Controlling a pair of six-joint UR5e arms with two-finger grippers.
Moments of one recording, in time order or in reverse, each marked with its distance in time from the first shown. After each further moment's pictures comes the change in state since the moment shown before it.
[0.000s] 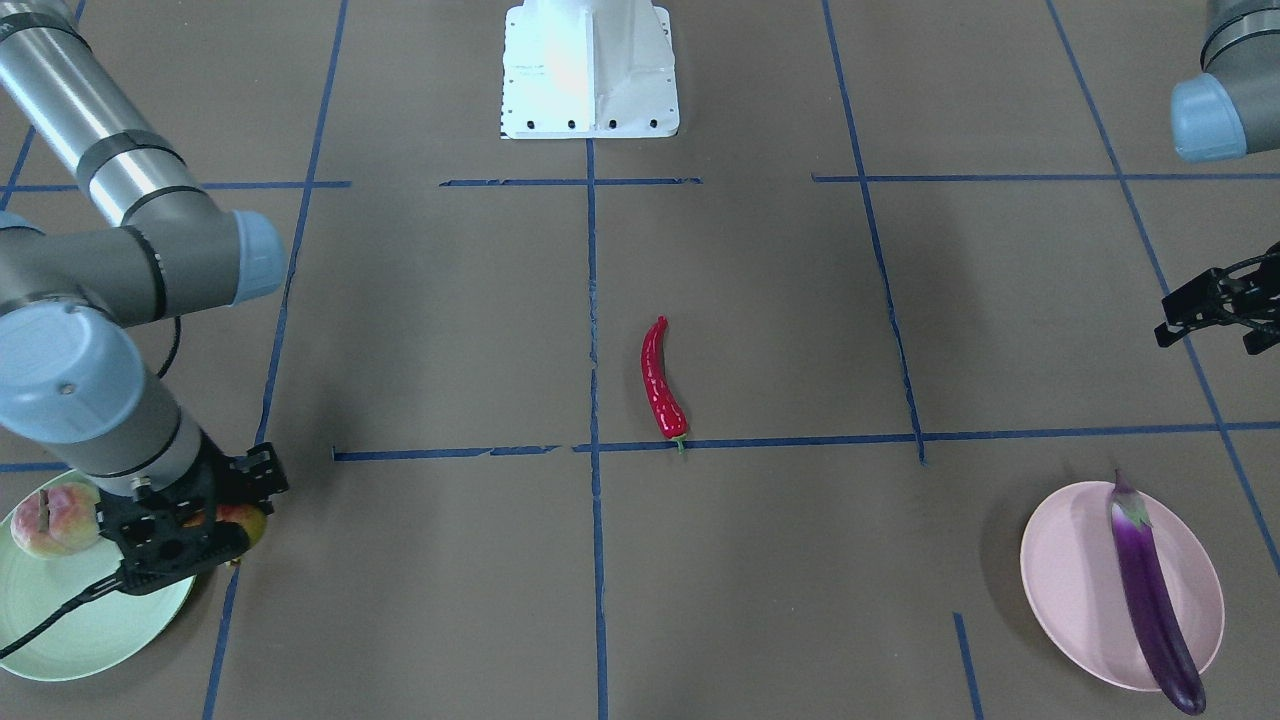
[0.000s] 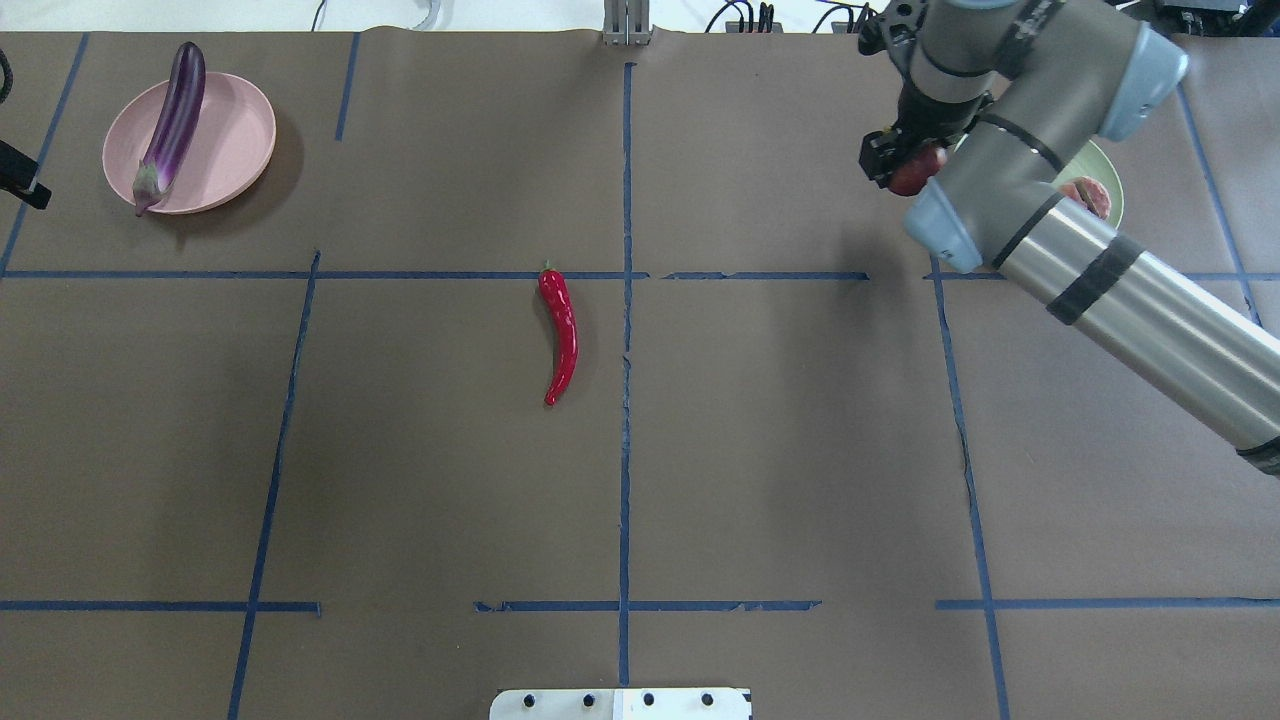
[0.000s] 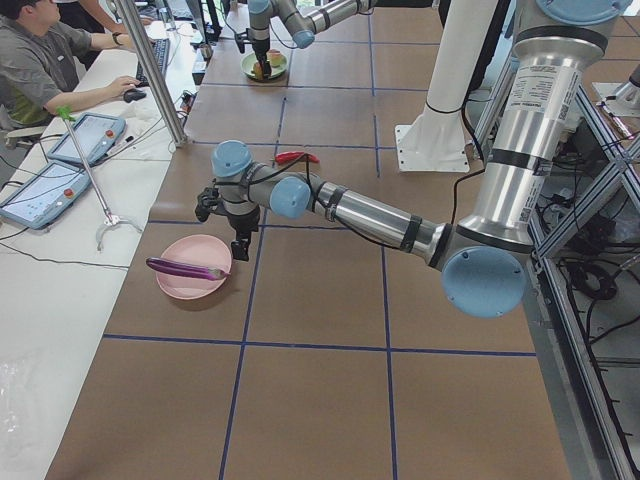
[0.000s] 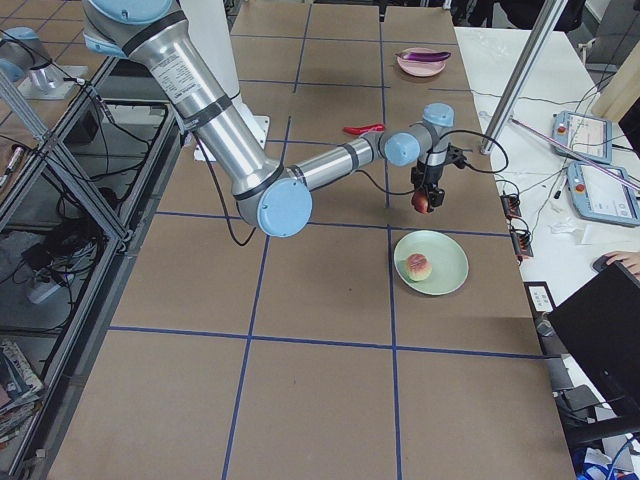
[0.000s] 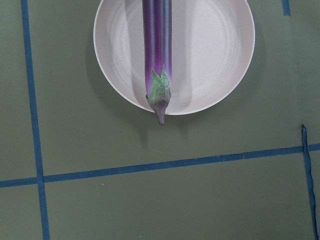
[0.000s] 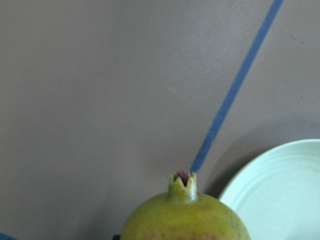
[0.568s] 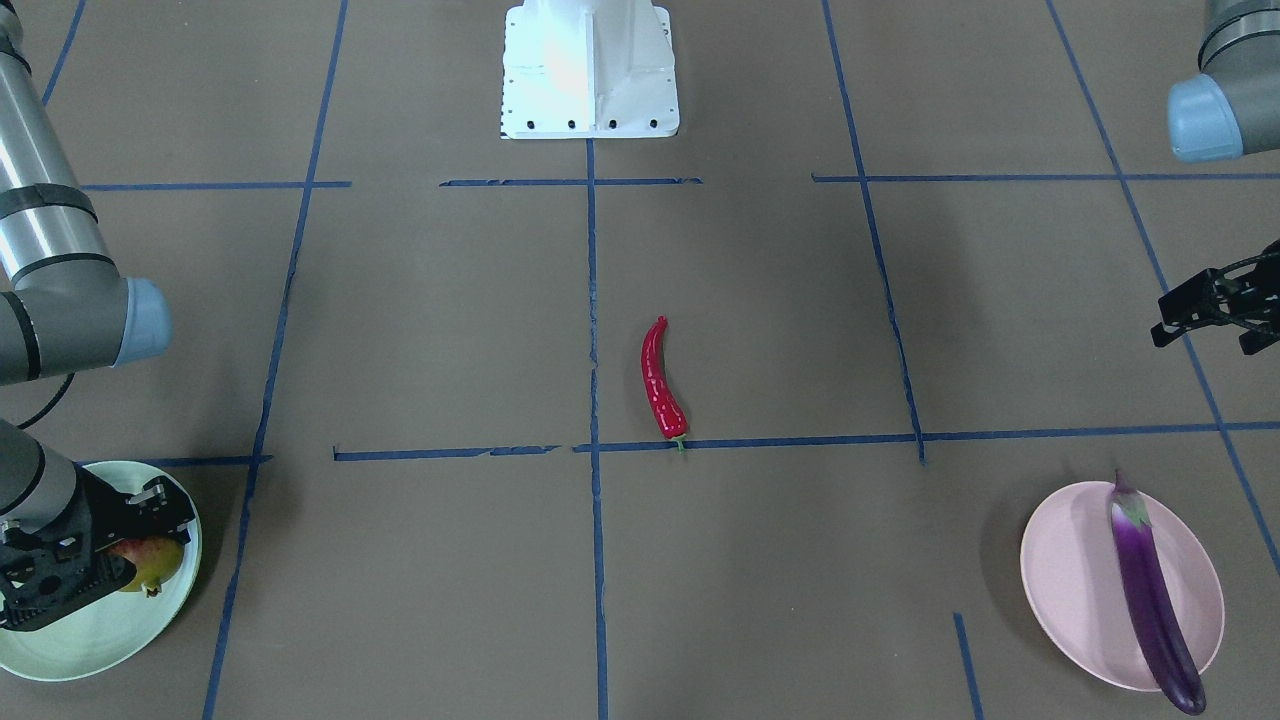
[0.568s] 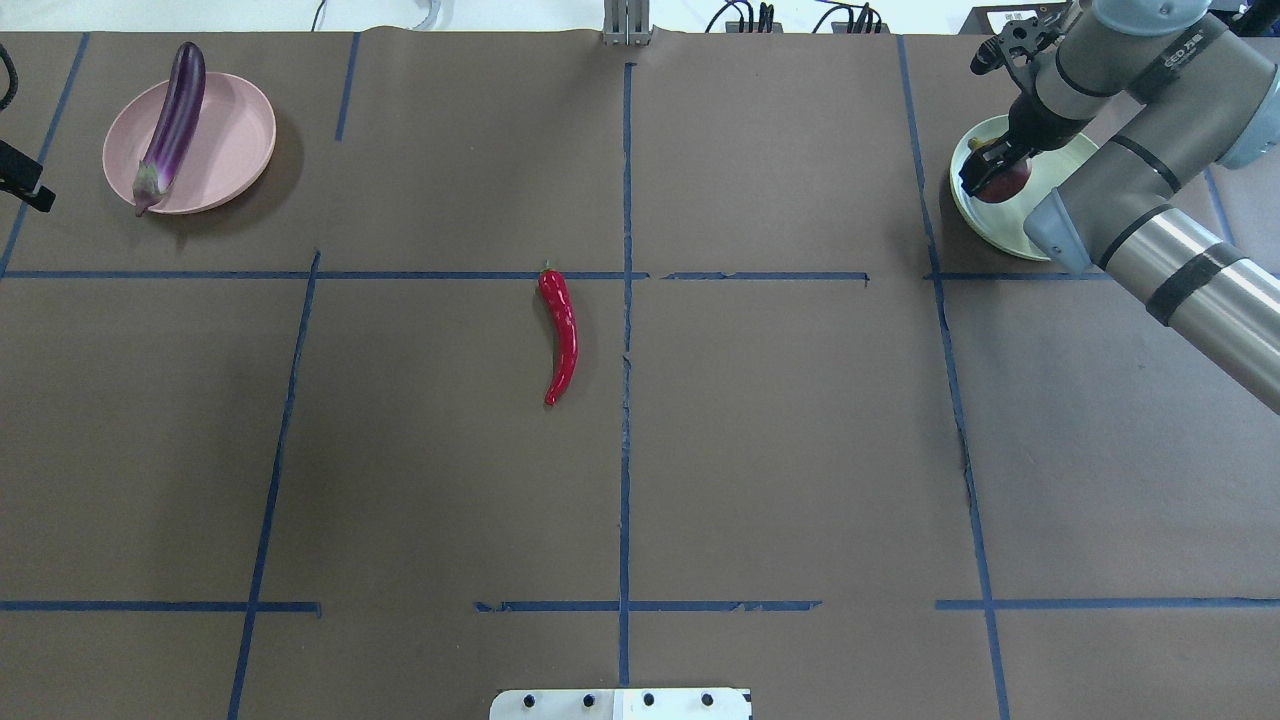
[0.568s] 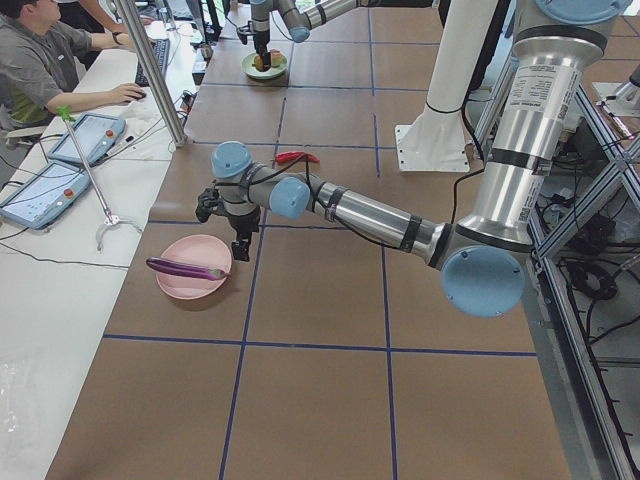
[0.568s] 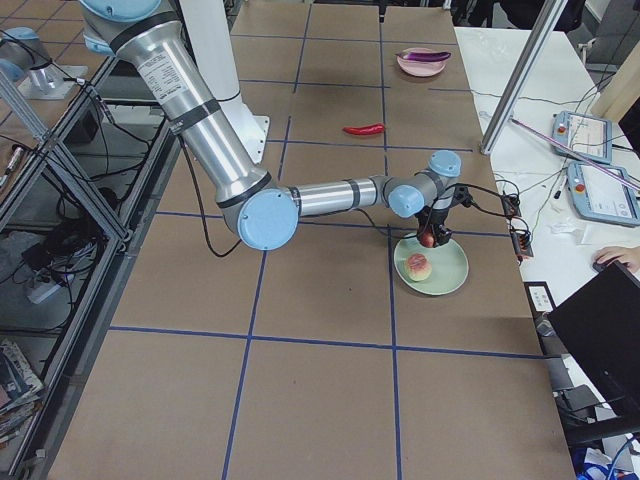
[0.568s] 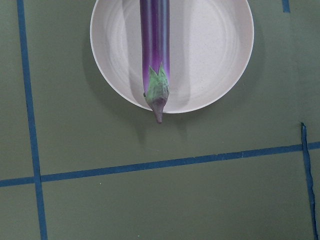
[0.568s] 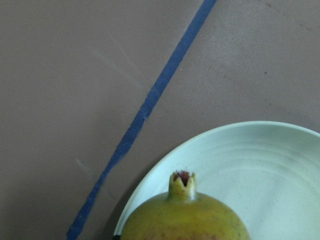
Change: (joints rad) left arm 0.004 0.001 -0.005 0.000 0.000 0.000; right arm 0.041 -0.043 -0.162 0.248 0.061 -0.050
